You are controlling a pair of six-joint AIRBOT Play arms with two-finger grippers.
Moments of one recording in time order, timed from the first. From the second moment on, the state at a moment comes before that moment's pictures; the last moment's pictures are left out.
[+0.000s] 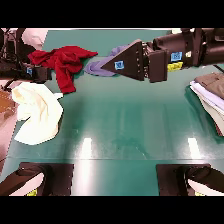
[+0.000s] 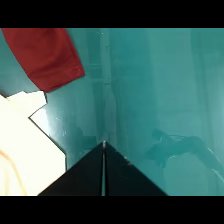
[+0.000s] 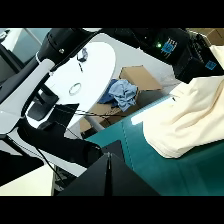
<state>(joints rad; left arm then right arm) -0.10 -1.01 1.31 1.42 -1.16 -1.60 0.49 -1.18 1.67 -0.46 1.26 1.21</state>
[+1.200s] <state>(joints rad) -0.10 -1.01 1.31 1.41 -1.08 -1.60 0.49 -1.18 1.67 -0.45 1.14 1.21</state>
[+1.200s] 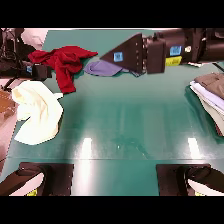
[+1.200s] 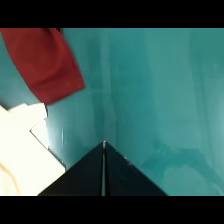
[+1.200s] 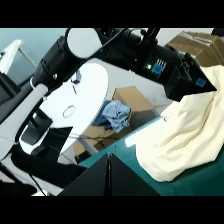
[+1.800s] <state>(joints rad) -0.04 -1.09 1.12 1.65 -1.18 -1.80 0.42 -1.29 1.67 -0.69 1.06 1.32</state>
